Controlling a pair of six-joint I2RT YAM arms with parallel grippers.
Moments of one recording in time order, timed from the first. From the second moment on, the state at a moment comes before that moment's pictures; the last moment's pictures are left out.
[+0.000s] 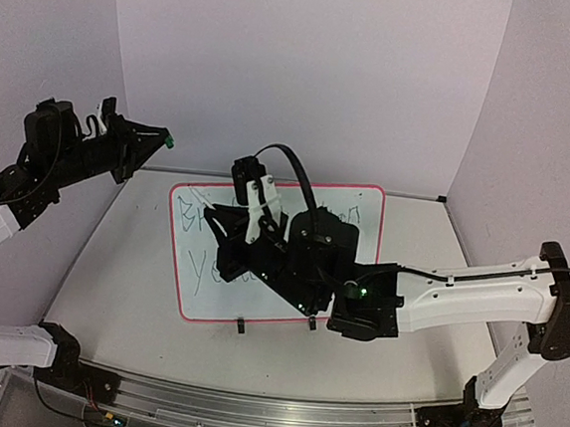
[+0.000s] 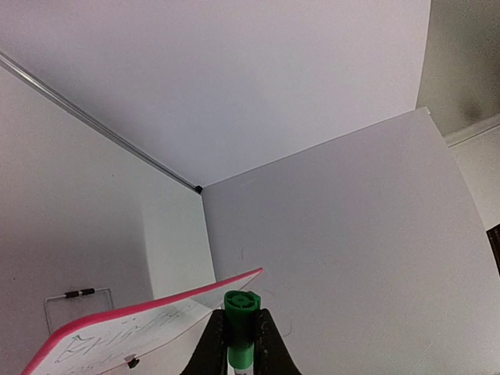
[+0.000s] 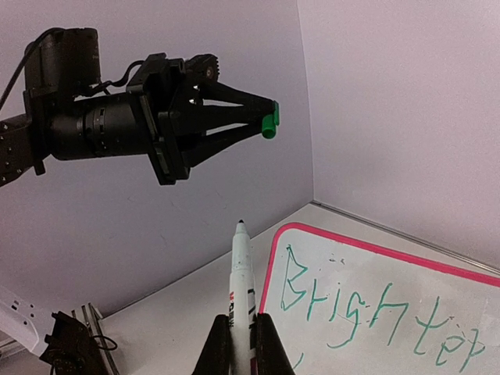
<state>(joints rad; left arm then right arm) -0.42 0.94 1.05 -0.16 0.35 -1.12 1.37 1.70 1.32 0.42 0.48 0.11</state>
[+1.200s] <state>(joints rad) -0.58 1.00 0.97 -0.05 0.31 -1.17 1.38 1.81 1.45 0.40 0.73 0.01</state>
